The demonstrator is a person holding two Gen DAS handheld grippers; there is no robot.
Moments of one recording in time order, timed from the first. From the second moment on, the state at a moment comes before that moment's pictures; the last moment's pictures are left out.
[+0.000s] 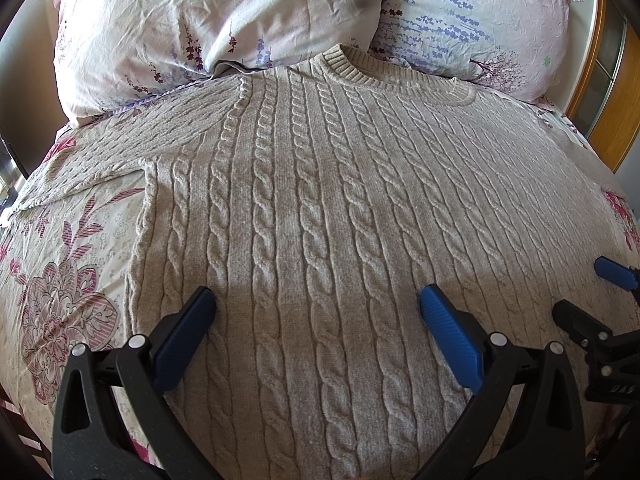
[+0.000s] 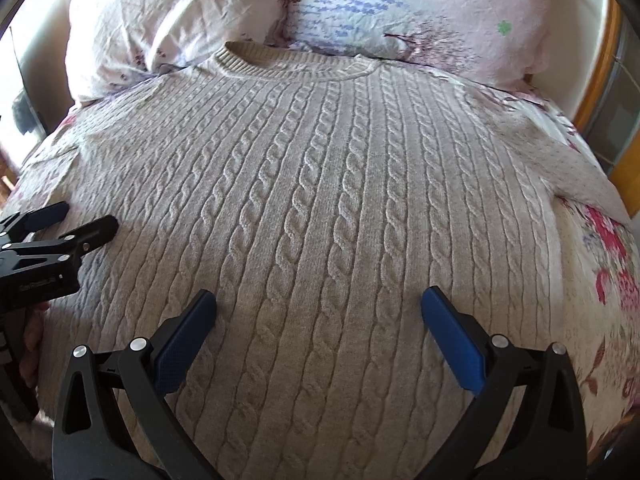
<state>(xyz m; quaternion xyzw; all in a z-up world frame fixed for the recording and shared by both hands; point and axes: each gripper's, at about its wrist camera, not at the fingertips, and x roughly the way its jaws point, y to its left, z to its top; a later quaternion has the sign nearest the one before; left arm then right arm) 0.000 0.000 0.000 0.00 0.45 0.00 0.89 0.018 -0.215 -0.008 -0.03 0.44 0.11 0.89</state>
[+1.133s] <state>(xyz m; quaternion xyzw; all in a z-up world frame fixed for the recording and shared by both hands) 0.047 0.346 0.034 -0.39 0.35 0.27 0.81 0.152 -0.270 0.097 0.19 0.28 0.22 0.92</state>
